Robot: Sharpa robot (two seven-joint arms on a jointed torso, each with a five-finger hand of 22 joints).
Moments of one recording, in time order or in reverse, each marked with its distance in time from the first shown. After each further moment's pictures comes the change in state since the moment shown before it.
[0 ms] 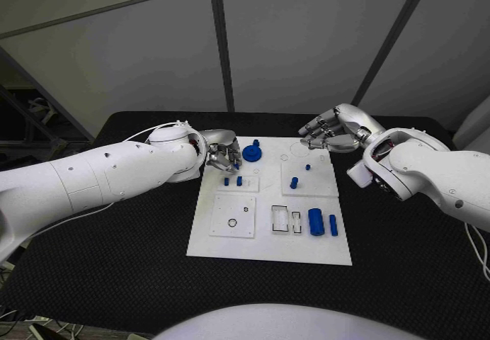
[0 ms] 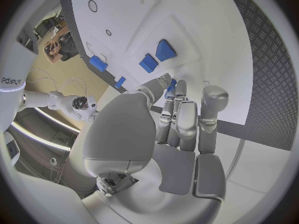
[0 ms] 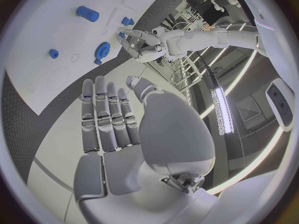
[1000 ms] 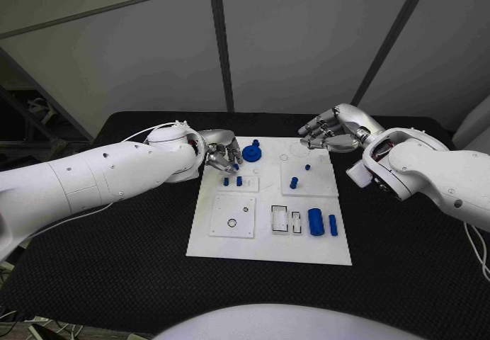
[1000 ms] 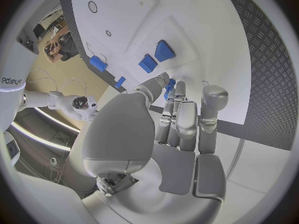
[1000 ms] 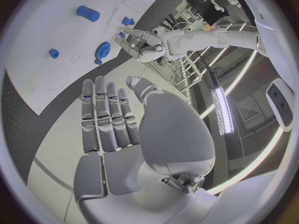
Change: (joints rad) left arm 0.000 -0.005 0.000 0.002 0.001 -0.002 0.003; left_hand -0.012 -0.012 -0.025 0.008 0.001 -0.100 -0.007 -0.058 -0.010 -0.015 0.001 0.004 0.019 -0.004 -0.004 0.004 -0.010 0.000 0.000 0.000 -0.016 0.003; right arm 0.000 0.002 0.000 -0.003 0.000 0.000 0.000; right_hand 0.000 0.000 0.000 0.000 0.000 -0.004 0.004 0.000 0.000 0.000 0.000 0.000 -0.002 0.000 0.000 -0.004 0.000 0.000 0.000 0.000 0.000 -0.001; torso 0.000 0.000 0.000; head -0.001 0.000
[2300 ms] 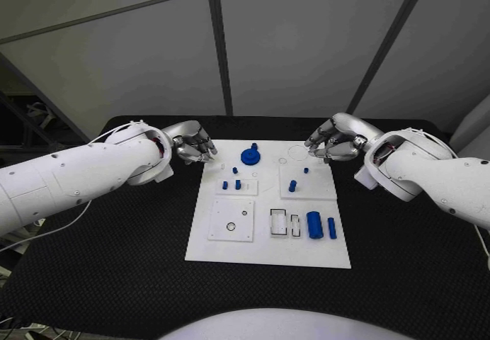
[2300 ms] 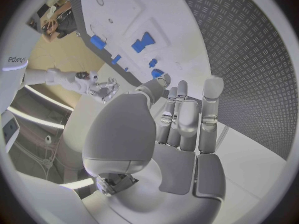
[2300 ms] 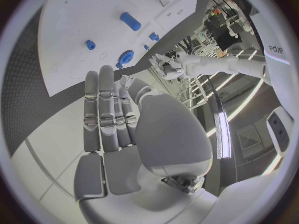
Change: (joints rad) left arm 0.000 -0.175 0.024 0.060 0.252 -0.121 0.065; left_hand 0.015 0.015 0.003 0.003 0.000 0.072 0.025 0.040 0.010 -0.009 0.017 0.008 0.007 -0.024 0.012 -0.007 -0.052 0.028 -0.117 0.005 -0.251 -0.148; right arm -0.001 -0.001 -0.001 -0.044 -0.322 0.052 -0.080; right_hand 0.060 0.032 0.003 -0.077 -0.085 0.067 -0.041 -0.008 -0.001 0.047 -0.037 -0.073 -0.082 0.267 -0.077 0.182 0.115 0.000 0.171 -0.092 0.260 0.185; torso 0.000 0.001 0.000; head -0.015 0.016
